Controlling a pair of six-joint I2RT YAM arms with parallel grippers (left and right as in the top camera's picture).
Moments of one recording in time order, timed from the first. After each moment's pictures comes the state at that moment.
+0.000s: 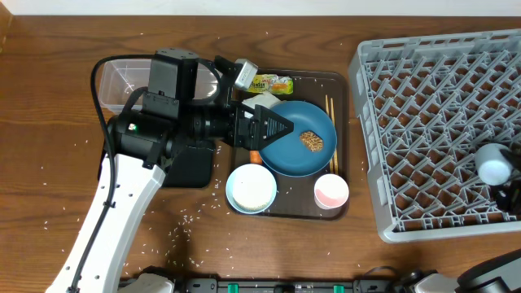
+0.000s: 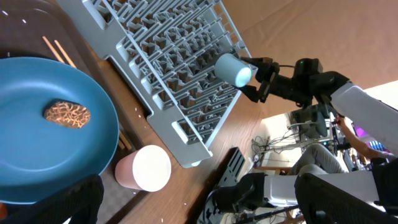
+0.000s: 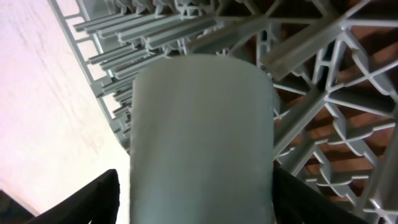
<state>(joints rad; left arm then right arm) -0.29 1.35 1.37 -0.80 0.95 -0.27 -1.05 1.52 1.04 -0.80 -0.82 0.65</state>
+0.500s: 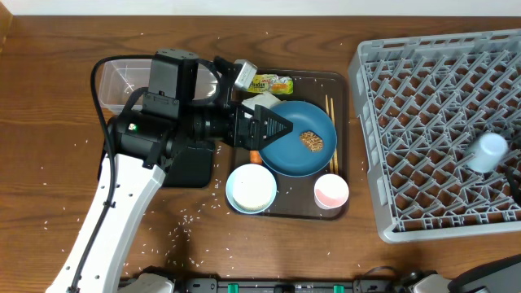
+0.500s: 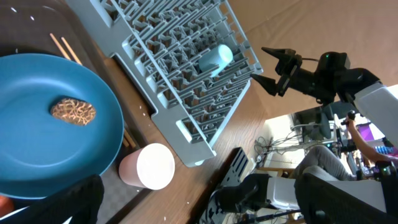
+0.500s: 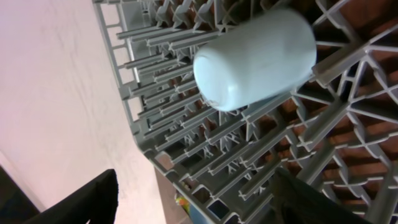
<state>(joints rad) -0.29 1.35 1.37 -0.82 0.93 -0.27 -1.05 1.47 1.14 -0.86 -0.80 0.66</state>
